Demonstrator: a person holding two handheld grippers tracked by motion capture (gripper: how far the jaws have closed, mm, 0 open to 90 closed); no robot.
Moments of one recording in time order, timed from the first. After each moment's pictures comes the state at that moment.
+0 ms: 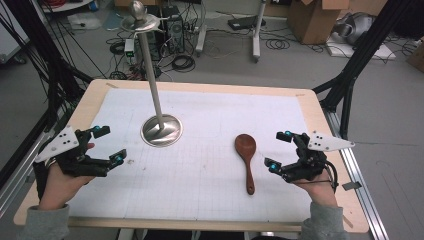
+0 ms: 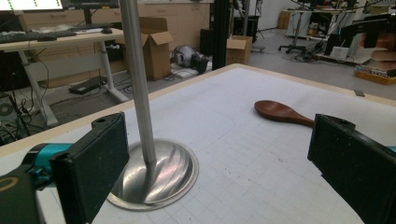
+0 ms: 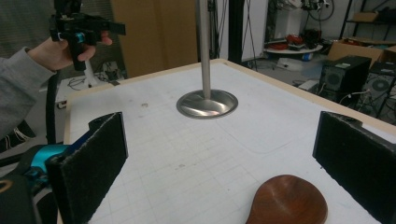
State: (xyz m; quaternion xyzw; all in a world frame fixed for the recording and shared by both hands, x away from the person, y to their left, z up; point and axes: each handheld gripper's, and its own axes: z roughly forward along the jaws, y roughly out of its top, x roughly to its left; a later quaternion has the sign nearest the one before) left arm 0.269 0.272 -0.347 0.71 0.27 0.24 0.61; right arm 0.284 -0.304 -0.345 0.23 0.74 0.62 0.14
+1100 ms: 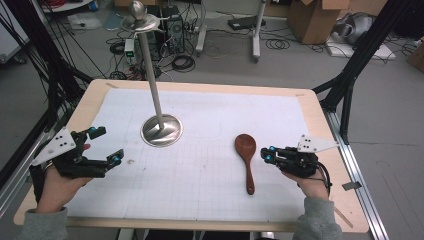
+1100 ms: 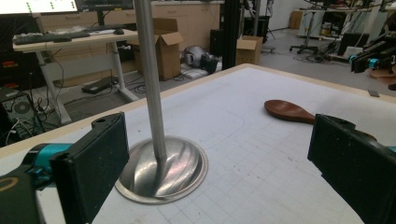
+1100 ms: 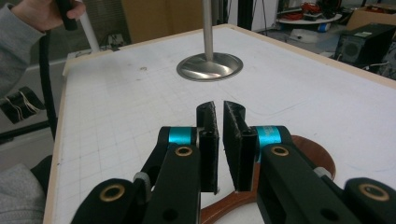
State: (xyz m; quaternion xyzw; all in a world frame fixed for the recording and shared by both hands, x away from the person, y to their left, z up) left arm 0.263 0.276 -0.348 0.70 0.28 0.25 0.60; right arm 0.301 -0.307 -0.381 0.22 0.77 0.58 0.11
